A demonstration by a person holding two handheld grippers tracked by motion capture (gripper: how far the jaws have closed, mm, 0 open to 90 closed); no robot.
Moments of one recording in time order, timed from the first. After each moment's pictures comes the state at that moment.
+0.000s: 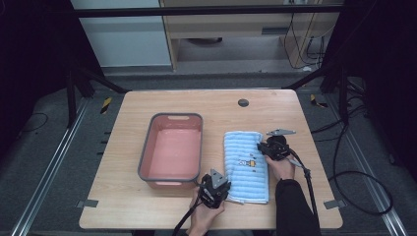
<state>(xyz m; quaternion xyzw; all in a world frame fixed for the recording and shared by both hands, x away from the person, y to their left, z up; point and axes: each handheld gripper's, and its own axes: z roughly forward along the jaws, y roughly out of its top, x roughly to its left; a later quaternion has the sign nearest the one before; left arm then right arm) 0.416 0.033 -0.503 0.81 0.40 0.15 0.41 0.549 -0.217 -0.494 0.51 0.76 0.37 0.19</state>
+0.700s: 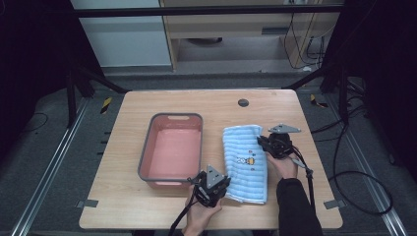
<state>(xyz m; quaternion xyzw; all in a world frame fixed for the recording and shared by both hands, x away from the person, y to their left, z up) 0.408 0.044 -0.468 0.80 0.38 0.16 0.45 0.529 -0.210 -0.449 0.47 0.75 0.41 0.23</state>
